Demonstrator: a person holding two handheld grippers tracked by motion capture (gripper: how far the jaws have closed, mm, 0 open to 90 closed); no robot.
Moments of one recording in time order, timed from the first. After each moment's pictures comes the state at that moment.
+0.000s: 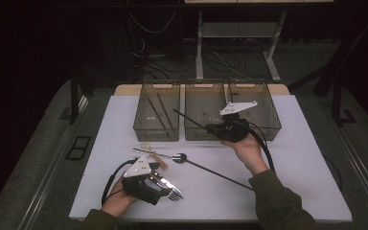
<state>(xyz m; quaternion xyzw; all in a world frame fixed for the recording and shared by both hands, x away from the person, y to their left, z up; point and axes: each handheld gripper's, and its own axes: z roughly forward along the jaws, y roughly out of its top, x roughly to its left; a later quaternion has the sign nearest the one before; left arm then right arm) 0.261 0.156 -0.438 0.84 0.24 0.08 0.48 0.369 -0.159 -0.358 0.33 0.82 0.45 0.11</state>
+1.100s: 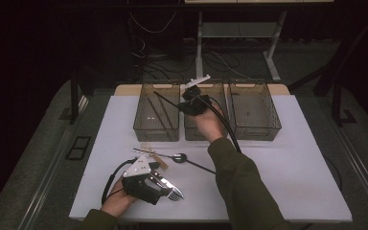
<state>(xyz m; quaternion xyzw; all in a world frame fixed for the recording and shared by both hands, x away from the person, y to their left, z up) 0.261 0.157 -0.437 0.84 0.24 0.08 0.48 0.447 -0.058 -0.341 0.36 0.83 0.39 0.14</state>
